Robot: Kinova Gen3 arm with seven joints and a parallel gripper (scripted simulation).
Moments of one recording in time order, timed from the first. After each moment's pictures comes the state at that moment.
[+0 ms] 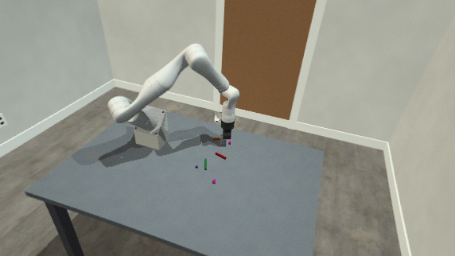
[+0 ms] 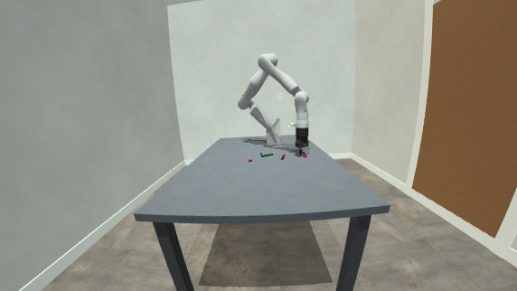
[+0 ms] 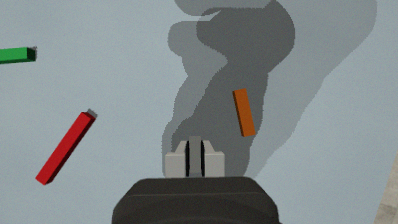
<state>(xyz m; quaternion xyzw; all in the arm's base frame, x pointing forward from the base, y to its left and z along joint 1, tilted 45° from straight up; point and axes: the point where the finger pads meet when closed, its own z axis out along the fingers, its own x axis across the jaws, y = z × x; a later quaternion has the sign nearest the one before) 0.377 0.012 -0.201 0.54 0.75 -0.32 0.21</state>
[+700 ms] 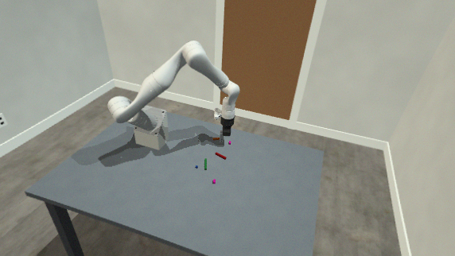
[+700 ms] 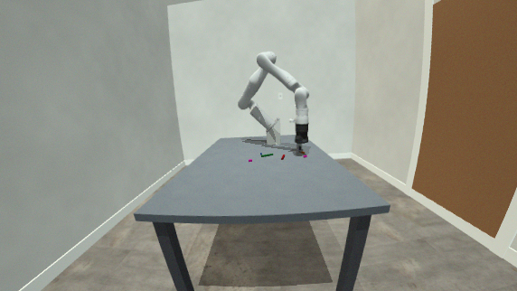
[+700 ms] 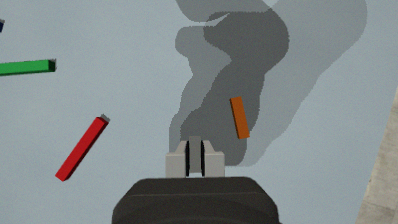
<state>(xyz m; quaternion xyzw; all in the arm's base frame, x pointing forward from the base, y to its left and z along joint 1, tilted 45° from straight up) 0.374 0.027 -0.182 0.54 0.75 -0.32 0.21</state>
